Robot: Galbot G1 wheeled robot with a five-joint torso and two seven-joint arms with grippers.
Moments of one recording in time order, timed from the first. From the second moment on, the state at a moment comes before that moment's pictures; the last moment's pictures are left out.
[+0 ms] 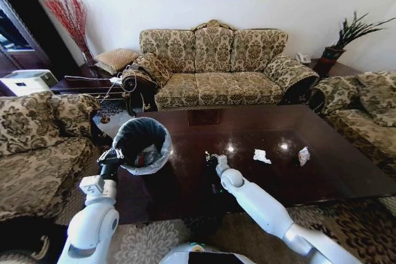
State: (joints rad) left arm 1.58 -1.36 -0.77 -2.35 -0.24 0.26 -0.22; right arm -0.71 1.17 -0.29 1.35 0.62 -0.23 0.24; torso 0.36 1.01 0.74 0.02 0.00
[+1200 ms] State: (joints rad) left arm 1.54 -1.34 -0.73 -2.31 -0.27 0.26 -0.14; right arm -0.14 1.13 -0.68 1.95 0.98 -0.33 0.25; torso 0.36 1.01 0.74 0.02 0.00
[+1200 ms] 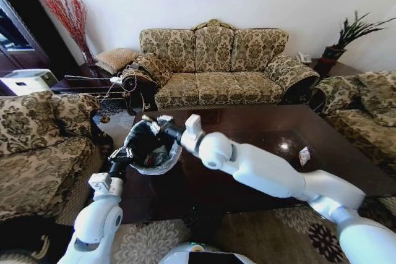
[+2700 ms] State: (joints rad) left arm 1.60 -1.32 -0.76 -2.39 -0.31 0.26 -0.16; right arm -1.01 0.85 0.21 1.76 0.65 -0.35 0.24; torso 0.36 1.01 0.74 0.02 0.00
